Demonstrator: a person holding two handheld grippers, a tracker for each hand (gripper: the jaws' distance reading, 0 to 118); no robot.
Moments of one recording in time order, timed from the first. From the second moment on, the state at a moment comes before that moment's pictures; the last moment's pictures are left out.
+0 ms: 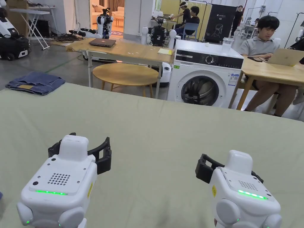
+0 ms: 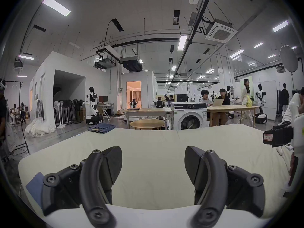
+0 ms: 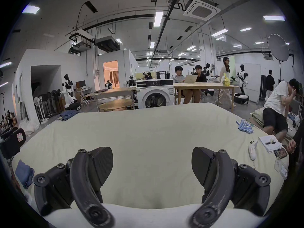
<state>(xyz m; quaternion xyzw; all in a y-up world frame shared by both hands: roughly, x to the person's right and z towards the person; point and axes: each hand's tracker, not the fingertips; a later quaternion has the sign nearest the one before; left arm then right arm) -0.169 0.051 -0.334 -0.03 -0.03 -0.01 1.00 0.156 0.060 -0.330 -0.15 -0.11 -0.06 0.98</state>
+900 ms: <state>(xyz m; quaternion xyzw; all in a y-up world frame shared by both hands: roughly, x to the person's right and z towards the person) -0.170 0.042 -0.346 -0.05 -0.03 -0.01 1.00 0.163 0.050 -0.346 -0.16 -0.11 -0.06 0.98</state>
